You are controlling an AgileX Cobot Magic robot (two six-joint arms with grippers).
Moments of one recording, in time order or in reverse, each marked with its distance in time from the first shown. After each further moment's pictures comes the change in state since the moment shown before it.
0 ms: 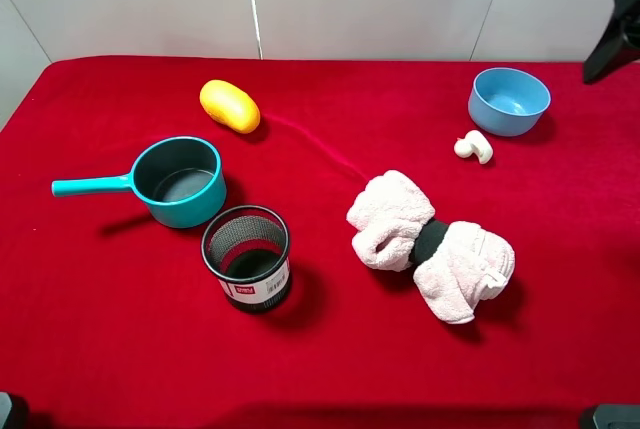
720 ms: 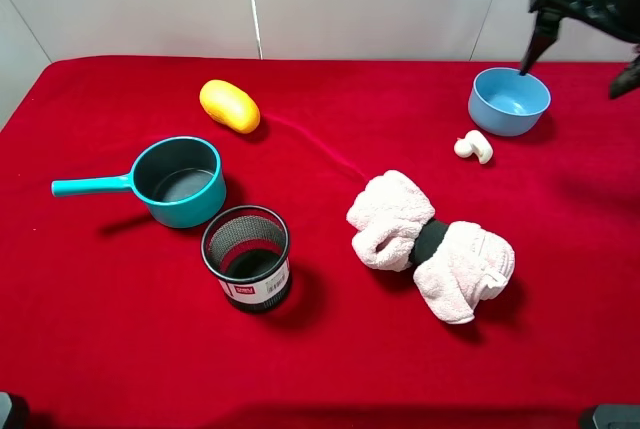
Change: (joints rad) left arm 0.000 0.000 0.000 0.000 0.000 0.000; right arm 0.028 0.382 -0.200 0.007 -0.064 0.218
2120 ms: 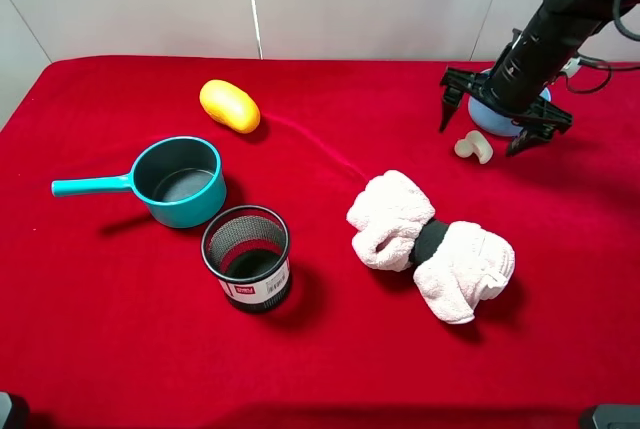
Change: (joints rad) left arm 0.000 0.000 0.000 0.000 0.000 0.000; right arm 0.073 0.367 -0.001 0.103 -0.258 0.076
